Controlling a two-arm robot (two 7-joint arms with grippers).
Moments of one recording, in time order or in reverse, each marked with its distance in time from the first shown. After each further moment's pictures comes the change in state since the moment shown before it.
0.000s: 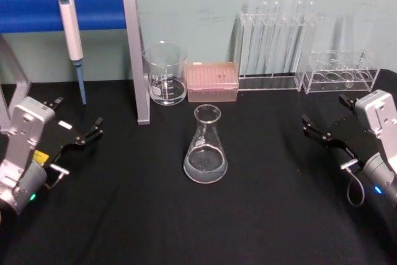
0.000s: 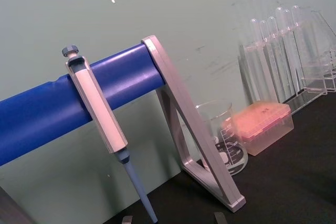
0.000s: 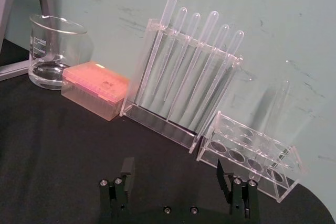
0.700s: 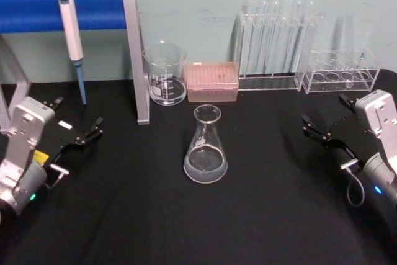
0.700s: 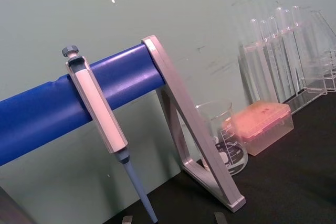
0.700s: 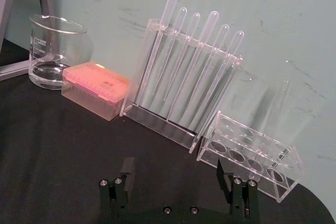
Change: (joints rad) left arm 0.000 0.000 0.000 0.000 0.000 0.000 0.000; right arm 0.000 0.000 0.000 0.000 0.000 0.000 0.000
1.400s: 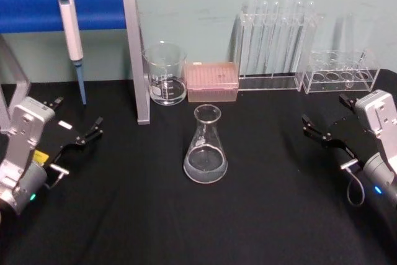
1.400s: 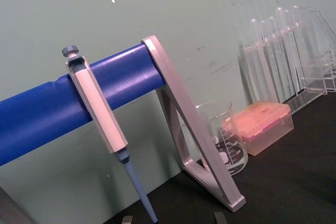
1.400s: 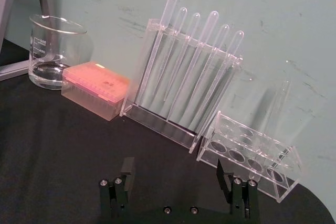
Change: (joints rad) left arm 0.000 0.000 0.000 0.000 0.000 0.000 0.000; right arm 0.000 0.000 0.000 0.000 0.000 0.000 0.000
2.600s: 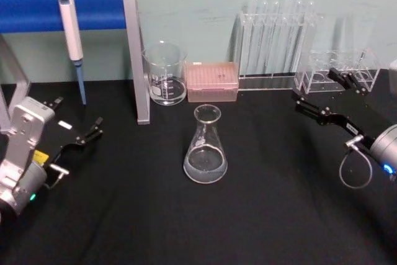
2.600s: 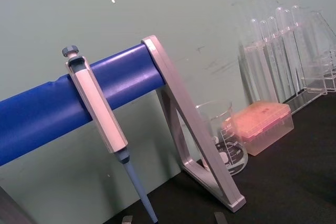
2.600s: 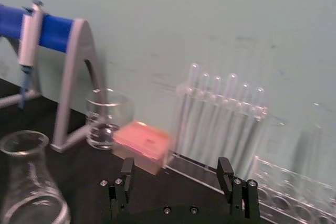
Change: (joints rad) left arm 0.000 0.000 0.000 0.000 0.000 0.000 0.000; right arm -0.045 0.014 0.124 -0.182 0.206 0.061 0.211
